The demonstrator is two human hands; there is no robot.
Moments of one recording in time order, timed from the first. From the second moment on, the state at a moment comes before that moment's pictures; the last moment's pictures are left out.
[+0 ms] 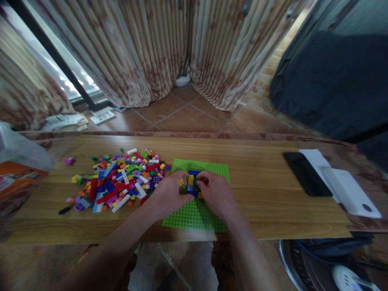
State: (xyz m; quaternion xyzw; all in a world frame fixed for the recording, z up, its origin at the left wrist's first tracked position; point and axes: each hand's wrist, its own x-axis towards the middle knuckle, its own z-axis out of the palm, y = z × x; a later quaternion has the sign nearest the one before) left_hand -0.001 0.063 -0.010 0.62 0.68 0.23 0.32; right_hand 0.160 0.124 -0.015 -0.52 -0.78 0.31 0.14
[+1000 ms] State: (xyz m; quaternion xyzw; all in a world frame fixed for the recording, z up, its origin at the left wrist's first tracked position) left_hand 0.014 0.077 -0.008 0.56 0.77 0.17 0.26; right_hand 0.160 0.133 -0.014 -0.51 -0.76 0.38 0.13
